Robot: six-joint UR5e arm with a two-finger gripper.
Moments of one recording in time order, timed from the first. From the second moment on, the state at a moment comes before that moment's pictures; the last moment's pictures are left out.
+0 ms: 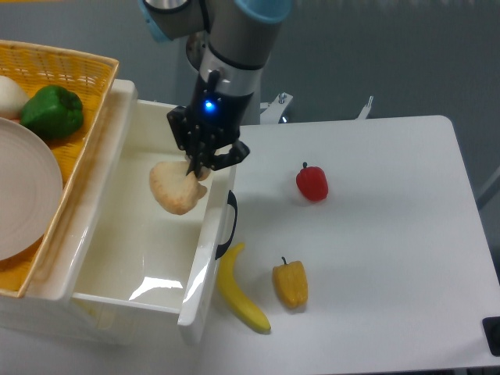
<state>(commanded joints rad) 2.36 -1.67 -1.49 -1.42 1.16 0.87</state>
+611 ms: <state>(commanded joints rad) 2.28 -1.73 -1.51 -1.42 1.26 0.87</state>
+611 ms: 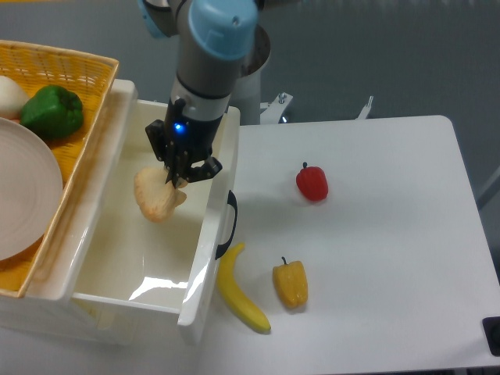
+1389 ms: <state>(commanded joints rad) 2.25 -1.76 -1.51 -1.42 1.26 0.88</state>
